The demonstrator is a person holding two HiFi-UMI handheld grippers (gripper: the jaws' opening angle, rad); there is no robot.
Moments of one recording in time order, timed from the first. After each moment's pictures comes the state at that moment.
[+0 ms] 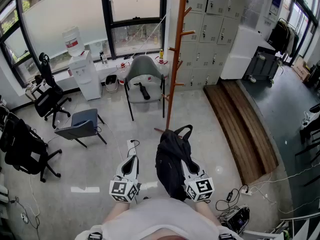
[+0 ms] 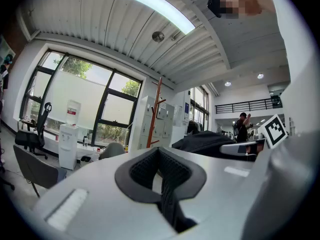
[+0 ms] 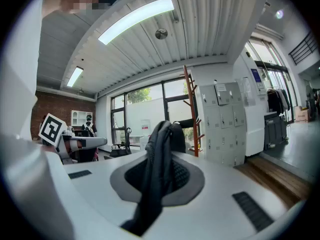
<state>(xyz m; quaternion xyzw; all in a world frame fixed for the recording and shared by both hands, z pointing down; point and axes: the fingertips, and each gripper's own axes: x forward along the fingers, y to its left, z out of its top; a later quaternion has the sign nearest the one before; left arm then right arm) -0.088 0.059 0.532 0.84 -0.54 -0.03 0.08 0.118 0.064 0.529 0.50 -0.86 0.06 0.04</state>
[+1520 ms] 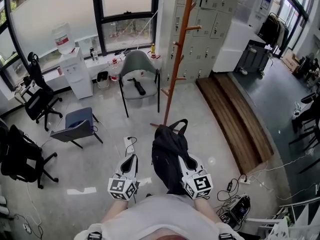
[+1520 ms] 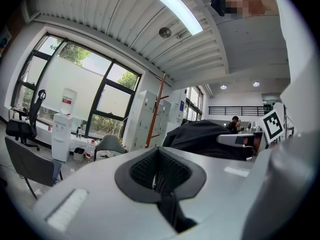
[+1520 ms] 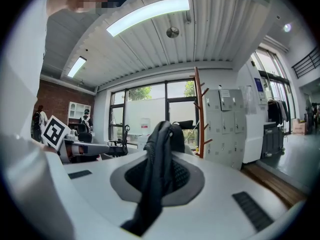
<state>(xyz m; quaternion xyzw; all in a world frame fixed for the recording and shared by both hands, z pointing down) -0.149 0.049 0.563 0.86 -0.49 -0.03 0.12 0.041 0.066 0.522 0.52 -0.85 0.02 0.06</state>
